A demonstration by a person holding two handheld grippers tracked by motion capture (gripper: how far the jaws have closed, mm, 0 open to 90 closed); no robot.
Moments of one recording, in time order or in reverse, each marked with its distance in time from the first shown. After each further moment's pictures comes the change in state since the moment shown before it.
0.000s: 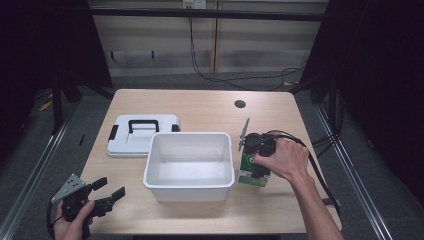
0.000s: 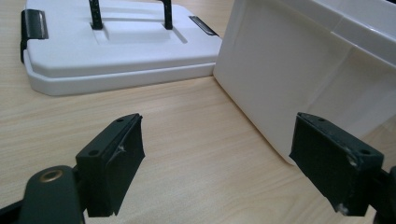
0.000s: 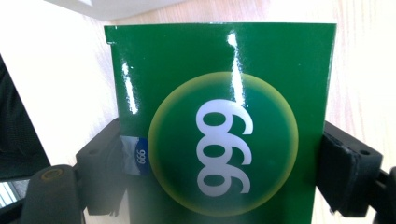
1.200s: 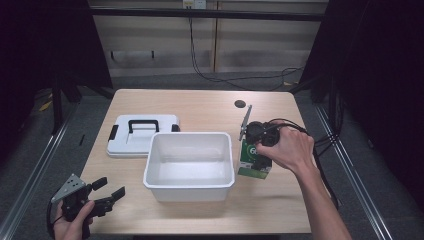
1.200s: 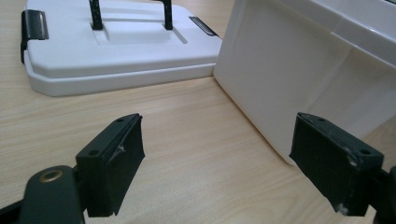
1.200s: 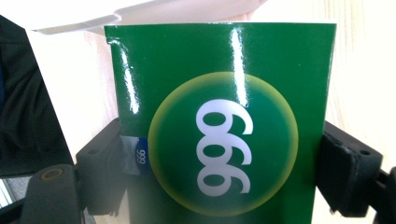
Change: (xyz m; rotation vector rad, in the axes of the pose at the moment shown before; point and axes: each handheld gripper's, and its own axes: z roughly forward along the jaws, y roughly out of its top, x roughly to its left) left arm 0.000 0.000 0.000 -0.001 0.000 0.001; right arm -0.001 0.005 -0.042 -0.036 -0.017 -0.022
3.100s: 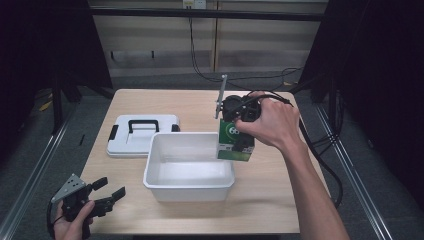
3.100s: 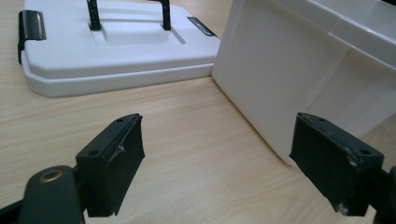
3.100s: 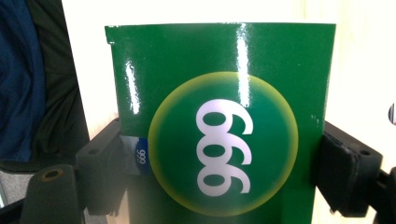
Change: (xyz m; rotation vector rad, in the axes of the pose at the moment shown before) left arm -0.001 0.000 0.000 -0.004 -0.006 -0.005; right arm 0.010 0.071 -0.077 -0.033 -0.019 -0.115
